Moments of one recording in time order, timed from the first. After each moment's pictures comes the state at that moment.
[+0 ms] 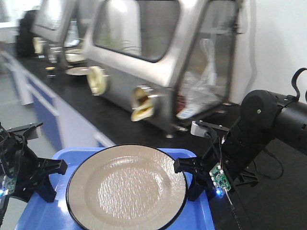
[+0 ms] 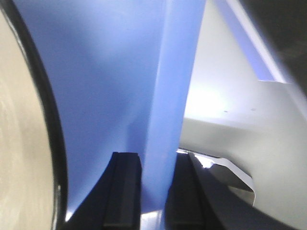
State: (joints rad) left arm -0.13 1.66 -1.51 -0.27 1.26 -0.02; right arm 0.34 1.79 -1.62 0.30 1.21 0.13
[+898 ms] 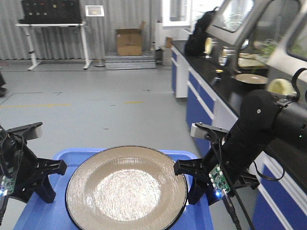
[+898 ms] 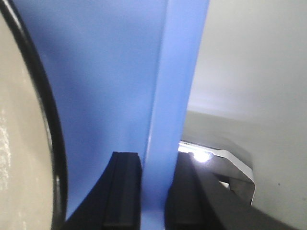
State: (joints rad) left arm -0.13 1.65 -1.51 -0.27 1.27 -0.02; right arm 0.34 1.79 -1.62 0.31 1.23 0.13
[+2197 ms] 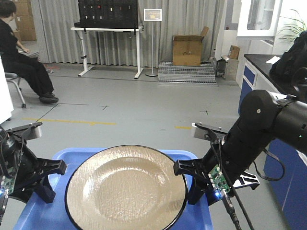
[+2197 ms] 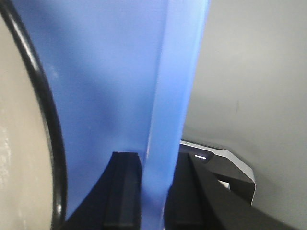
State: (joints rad) left arm -0.13 1.65 -1.51 -0.27 1.27 -0.02; right arm 0.34 1.78 -1.62 0.31 1.24 0.13
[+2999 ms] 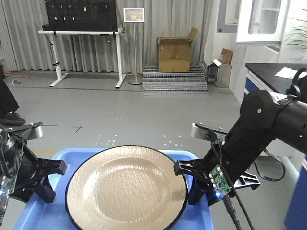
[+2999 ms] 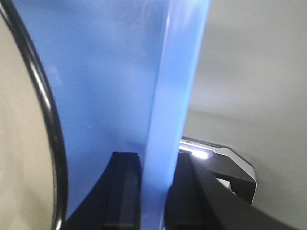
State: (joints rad) left arm -0.13 1.65 -1.51 -0.27 1.27 -0.02; right arm 0.34 1.78 -1.62 0.32 1.24 0.13
